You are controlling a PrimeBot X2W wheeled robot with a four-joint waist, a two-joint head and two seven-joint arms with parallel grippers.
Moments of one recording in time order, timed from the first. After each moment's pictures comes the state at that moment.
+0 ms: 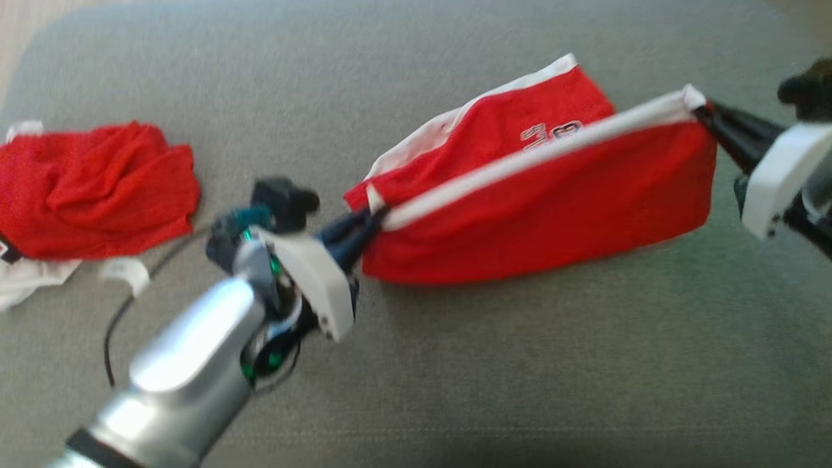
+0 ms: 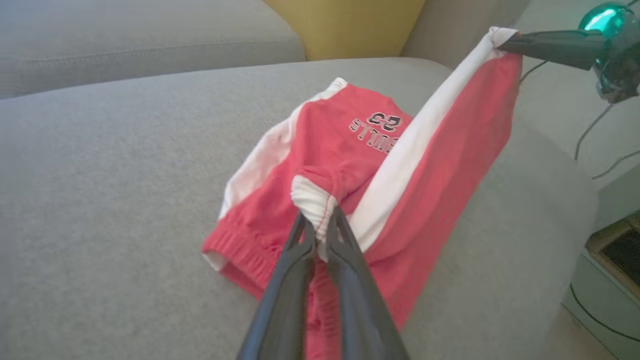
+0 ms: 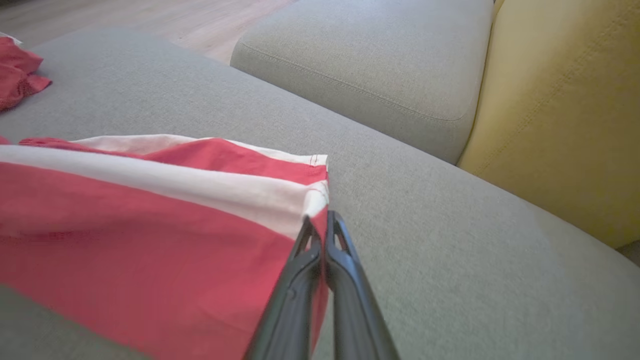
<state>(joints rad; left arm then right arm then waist) -0.58 0.34 -0.87 0.32 -0.76 -0.05 0.02 -0.95 -0.82 1.17 0.46 0.96 0.13 0.03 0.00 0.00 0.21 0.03</state>
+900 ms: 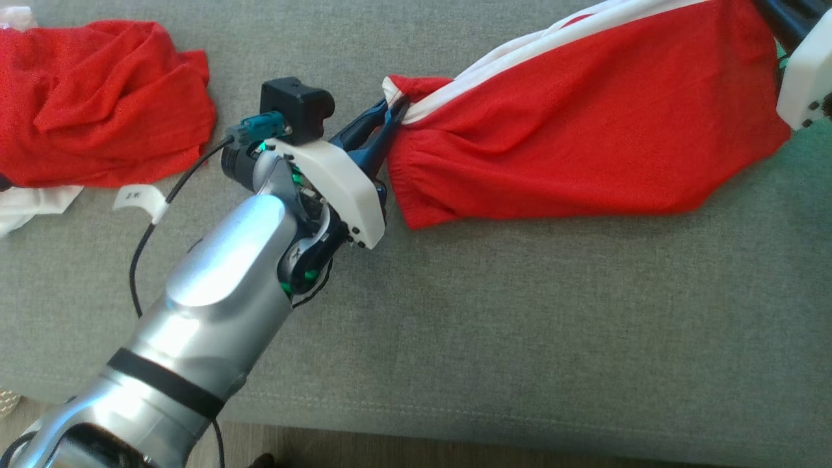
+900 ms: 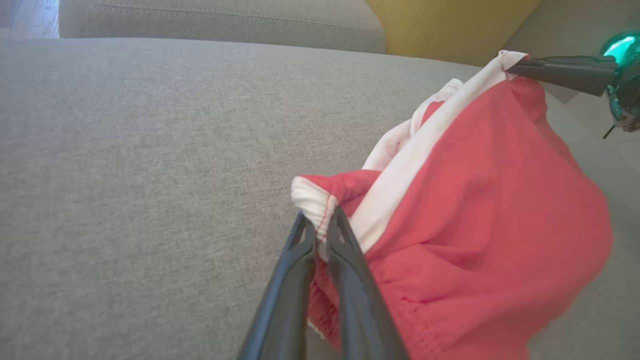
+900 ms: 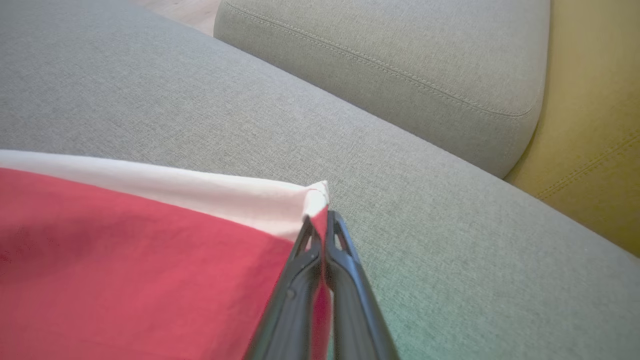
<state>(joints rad) -0.82 0.17 -0.83 0.55 -0.74 -0.05 -0.09 -1.25 -0.76 1.28 0.66 0.99 0.13 0.03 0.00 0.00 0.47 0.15</state>
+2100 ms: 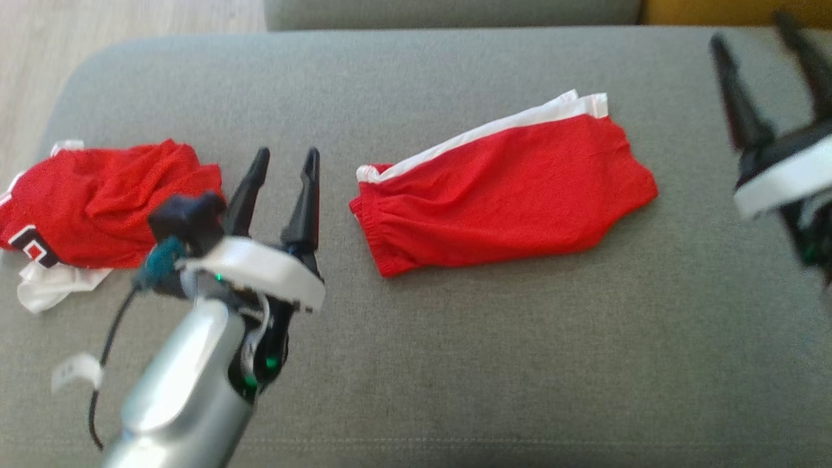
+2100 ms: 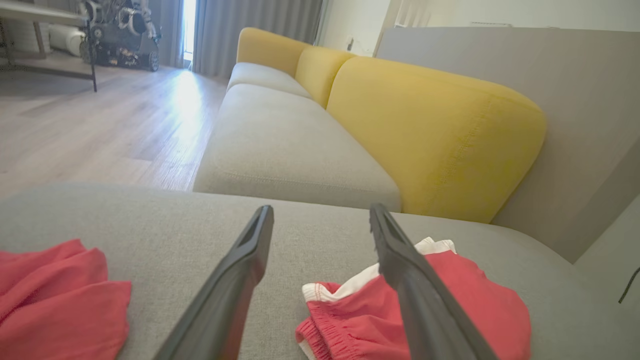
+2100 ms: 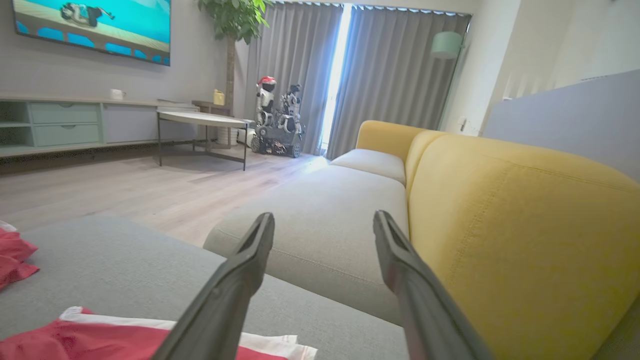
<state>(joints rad) -0.43 0.23 -0.56 0.26 -0.66 0.17 -0.25 -0.66 -0.59 0.50 0.43 0.53 0.13 -0.25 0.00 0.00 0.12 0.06</state>
